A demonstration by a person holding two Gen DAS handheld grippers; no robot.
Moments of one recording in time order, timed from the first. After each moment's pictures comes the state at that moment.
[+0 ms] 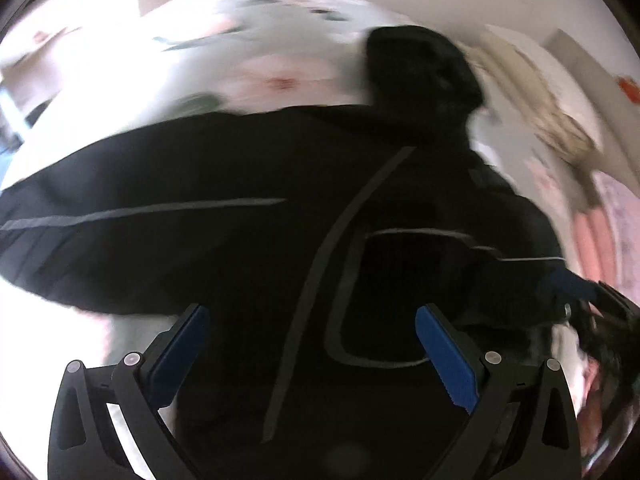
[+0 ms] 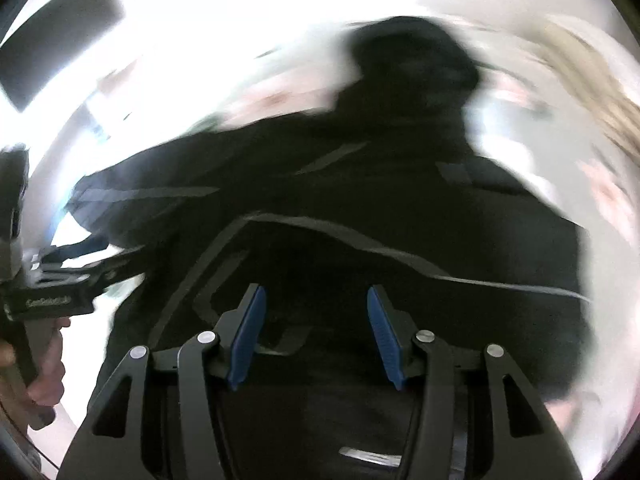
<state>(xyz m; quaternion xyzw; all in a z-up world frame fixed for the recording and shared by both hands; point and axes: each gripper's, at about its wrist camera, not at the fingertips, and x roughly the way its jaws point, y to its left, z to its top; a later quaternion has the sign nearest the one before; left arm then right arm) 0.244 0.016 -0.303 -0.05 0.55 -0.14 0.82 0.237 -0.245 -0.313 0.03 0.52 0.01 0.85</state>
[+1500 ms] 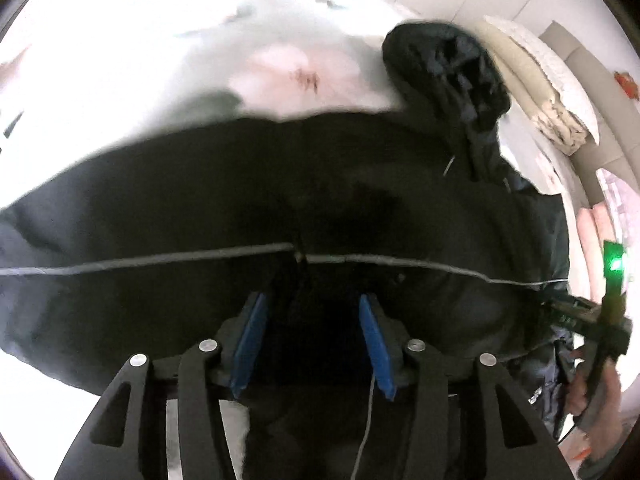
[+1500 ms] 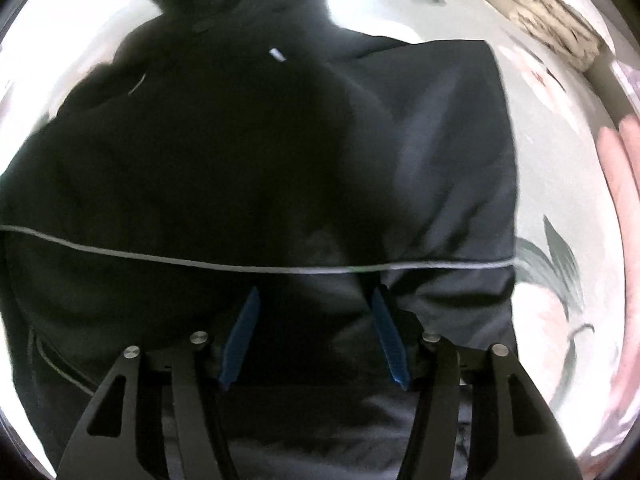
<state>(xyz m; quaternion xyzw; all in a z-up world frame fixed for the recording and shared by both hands) 0.299 0.071 -0.333 -0.04 0.56 -0.15 0.81 0.268 -0.322 -0.411 0.06 0.61 -0.13 0.78</state>
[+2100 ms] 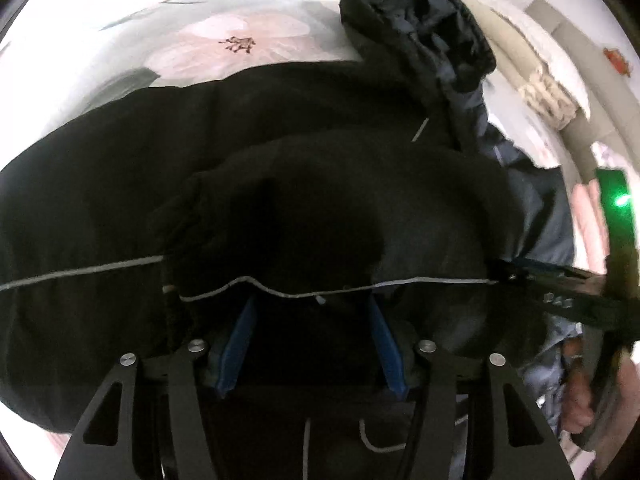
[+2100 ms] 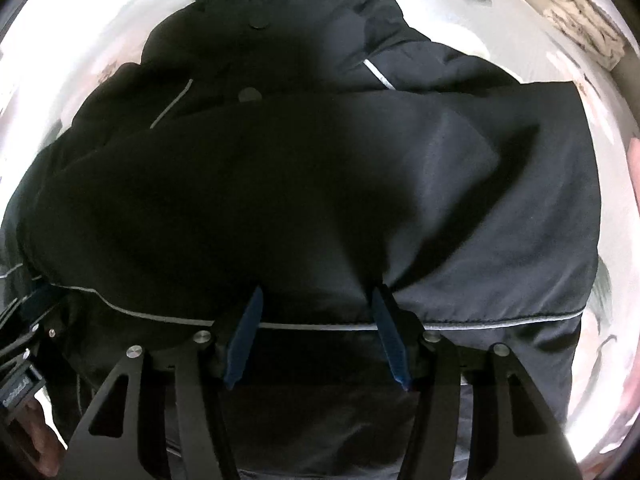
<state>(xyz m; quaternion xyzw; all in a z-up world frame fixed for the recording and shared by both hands) 0.322 0.016 -0.380 -0.05 0.59 -0.19 0.78 0.335 -0.273 -0.434 0.08 0.63 -0.09 0.76</state>
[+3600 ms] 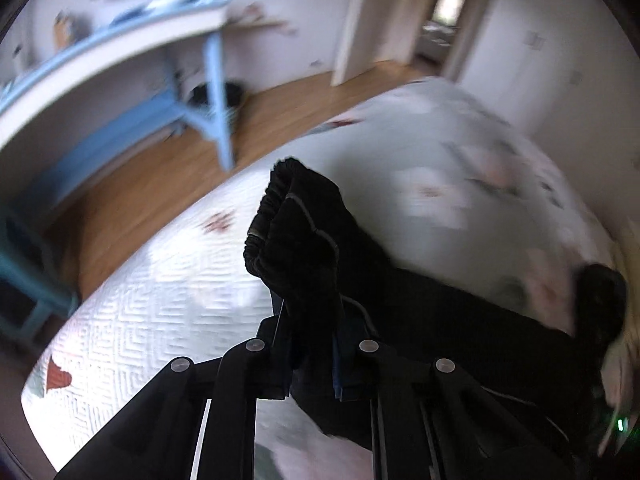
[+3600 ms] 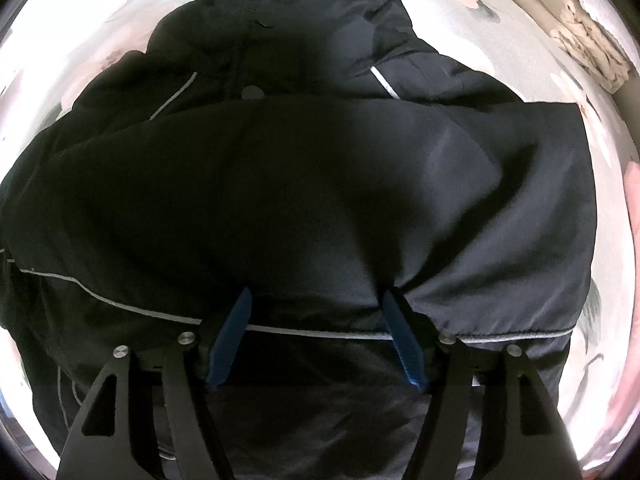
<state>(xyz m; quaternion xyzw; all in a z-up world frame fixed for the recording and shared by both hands) 0.296 0.365 -0.270 -0.17 0.44 0.15 0.87 0.335 -0.254 -0.443 0.04 0.63 -0.09 0.77</state>
